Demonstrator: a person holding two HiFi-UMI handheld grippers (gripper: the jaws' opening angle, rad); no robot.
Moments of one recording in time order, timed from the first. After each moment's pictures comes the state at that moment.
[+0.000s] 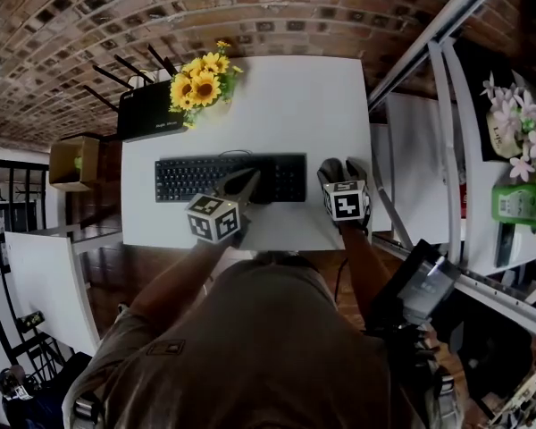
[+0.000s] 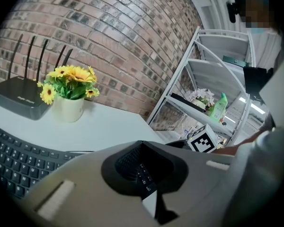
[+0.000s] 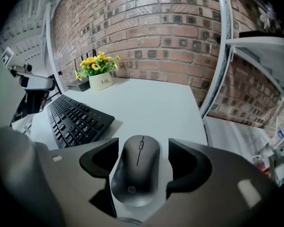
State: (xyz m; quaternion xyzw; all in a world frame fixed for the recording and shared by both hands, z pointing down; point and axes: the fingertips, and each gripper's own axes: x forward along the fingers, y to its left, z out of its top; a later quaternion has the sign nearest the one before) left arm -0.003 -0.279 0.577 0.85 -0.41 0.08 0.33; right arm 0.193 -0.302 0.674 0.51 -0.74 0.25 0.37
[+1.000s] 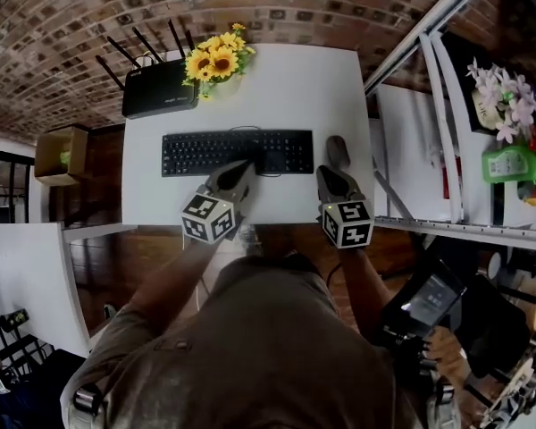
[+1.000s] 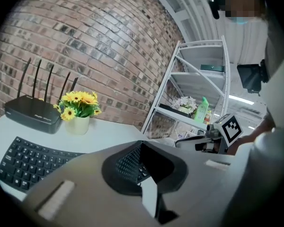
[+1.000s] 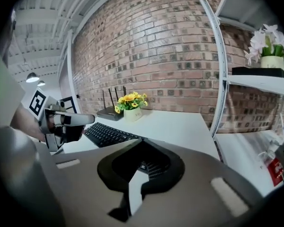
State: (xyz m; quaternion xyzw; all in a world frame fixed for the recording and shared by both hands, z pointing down) left arm -0.050 -0.216 0.539 0.88 -0.40 0.03 0.25; right arm 0.108 -0.207 0.549 0.51 -0.81 0.19 0.22
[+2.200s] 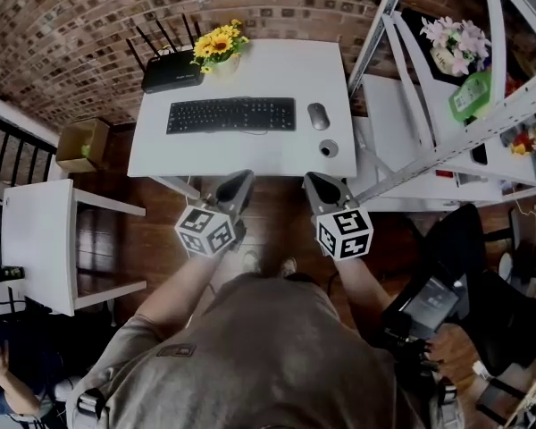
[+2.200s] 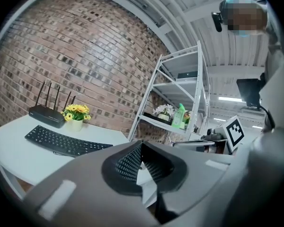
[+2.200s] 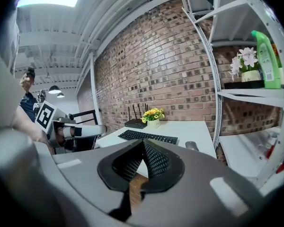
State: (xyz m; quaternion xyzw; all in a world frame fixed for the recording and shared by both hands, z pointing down) left arm -0.001 -0.019 0.464 0.87 -0.44 -0.03 0.21; right arm 0.127 -0.016 0.472 0.45 -0.87 0.15 0.13
